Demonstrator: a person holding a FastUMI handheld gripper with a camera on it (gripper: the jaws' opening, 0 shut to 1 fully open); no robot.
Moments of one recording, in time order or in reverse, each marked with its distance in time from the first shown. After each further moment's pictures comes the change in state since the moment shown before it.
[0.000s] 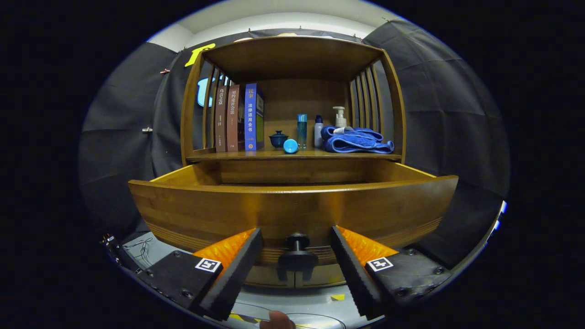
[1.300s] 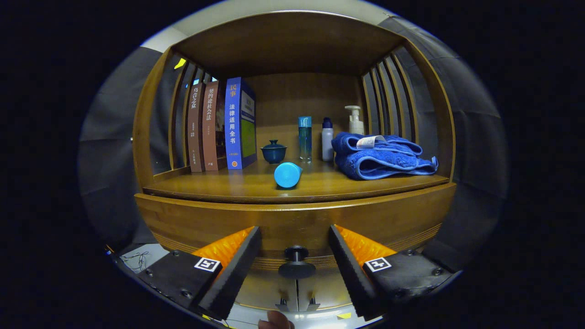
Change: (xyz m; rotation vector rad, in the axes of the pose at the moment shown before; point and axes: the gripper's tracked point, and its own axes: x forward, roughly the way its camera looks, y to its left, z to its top) arm 0.150 0.001 0.037 0.036 -0.004 0.003
